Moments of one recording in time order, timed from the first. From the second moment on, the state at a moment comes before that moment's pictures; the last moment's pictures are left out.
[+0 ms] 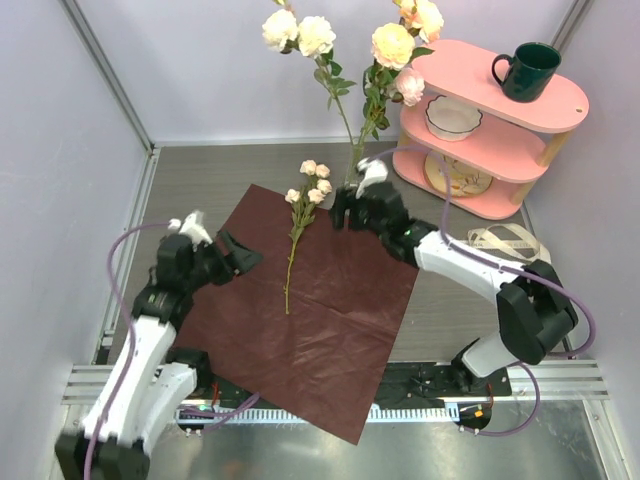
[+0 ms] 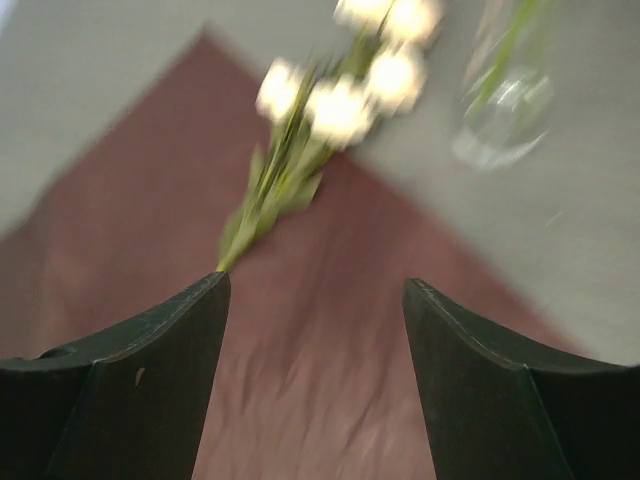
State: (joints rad) left arm -0.16 0.60 0.57 -0.40 0.32 -0.72; right arm 0.61 1.50 1.03 0.13 0.16 0.32
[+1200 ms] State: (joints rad) left arm -0.51 1.97 1.38 -0.69 -0.01 -0.29; right arm 0.90 1.14 0.69 -0.12 0.12 0.47
